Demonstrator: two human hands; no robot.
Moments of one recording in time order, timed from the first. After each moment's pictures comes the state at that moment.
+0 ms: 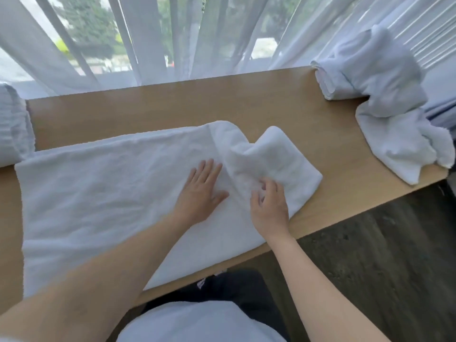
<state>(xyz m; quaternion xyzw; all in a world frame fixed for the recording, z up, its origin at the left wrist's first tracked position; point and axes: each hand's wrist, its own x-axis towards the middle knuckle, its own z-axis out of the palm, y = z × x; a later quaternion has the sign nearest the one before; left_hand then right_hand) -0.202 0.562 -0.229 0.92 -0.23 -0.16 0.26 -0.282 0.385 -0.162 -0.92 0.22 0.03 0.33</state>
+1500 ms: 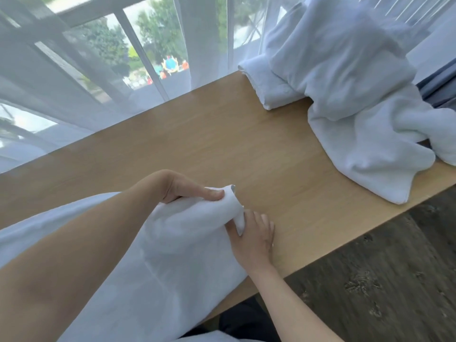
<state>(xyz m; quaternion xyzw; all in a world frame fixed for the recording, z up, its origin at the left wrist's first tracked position) -0.037 0.317 -0.148 0.58 -0.03 -0.79 0.18 -0.245 0.188 -0.211 -0.91 0.25 0.10 0.32</state>
